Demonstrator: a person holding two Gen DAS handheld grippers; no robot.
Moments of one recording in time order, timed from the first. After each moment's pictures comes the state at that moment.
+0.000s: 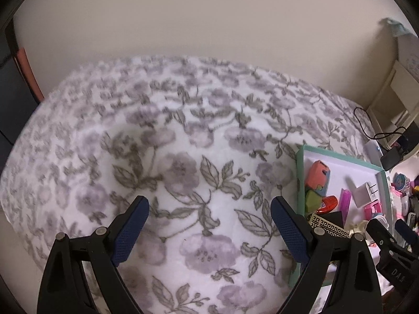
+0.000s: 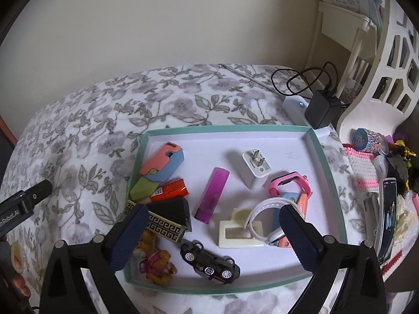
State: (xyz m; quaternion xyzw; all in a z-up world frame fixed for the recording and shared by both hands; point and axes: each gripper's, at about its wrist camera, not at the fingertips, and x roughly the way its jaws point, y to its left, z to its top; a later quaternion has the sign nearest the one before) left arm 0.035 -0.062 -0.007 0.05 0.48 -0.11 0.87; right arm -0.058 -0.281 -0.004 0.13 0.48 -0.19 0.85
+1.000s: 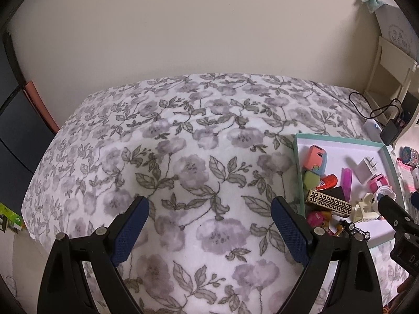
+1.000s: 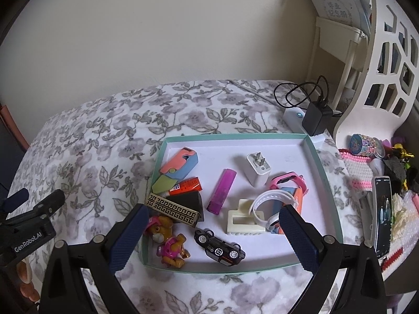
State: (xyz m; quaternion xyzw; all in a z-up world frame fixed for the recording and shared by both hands) left arm -0.008 -0.065 0.013 0.12 0.44 -0.10 0.88; right arm -0.086 -0.262 0.020 0.12 0.45 -0.18 0.87
